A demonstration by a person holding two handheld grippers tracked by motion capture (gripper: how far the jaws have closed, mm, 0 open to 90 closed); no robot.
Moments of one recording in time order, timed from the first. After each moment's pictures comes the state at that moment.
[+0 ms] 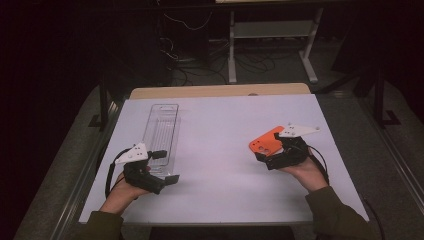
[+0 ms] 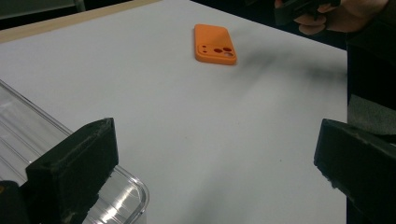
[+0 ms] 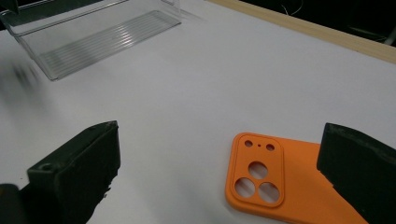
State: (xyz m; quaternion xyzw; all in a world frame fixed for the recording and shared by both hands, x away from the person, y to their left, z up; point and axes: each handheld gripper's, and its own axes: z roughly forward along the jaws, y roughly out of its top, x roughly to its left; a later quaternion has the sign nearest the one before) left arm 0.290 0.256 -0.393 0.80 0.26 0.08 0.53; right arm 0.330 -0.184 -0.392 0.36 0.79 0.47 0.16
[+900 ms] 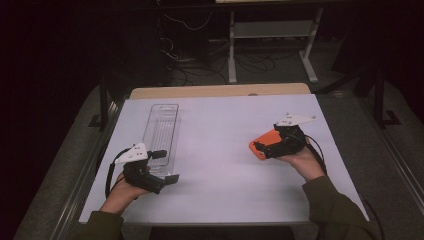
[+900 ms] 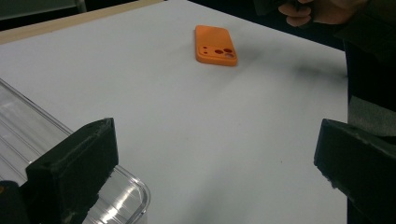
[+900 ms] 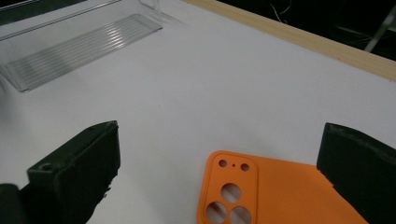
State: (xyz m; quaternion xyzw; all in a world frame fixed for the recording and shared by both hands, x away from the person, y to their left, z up) left arm 0.291 0.257 -0.393 0.80 0.26 0.08 0.53; right arm 0.357 -0.183 -0.384 0.37 0.79 0.45 0.17
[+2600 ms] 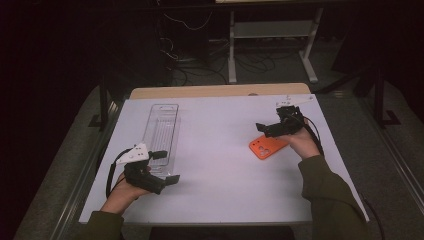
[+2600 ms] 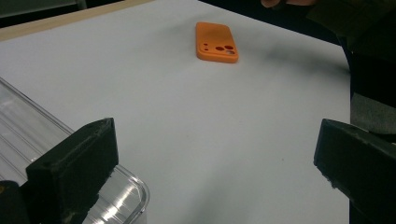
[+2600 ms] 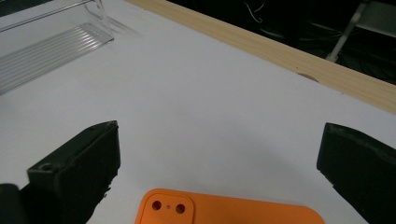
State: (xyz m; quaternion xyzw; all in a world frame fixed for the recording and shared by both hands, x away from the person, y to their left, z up) left arm 0.291 0.255 -0.394 0.81 0.26 0.08 0.53; right arm 0.414 -0.191 -0.379 0.40 0.79 0.43 0.19
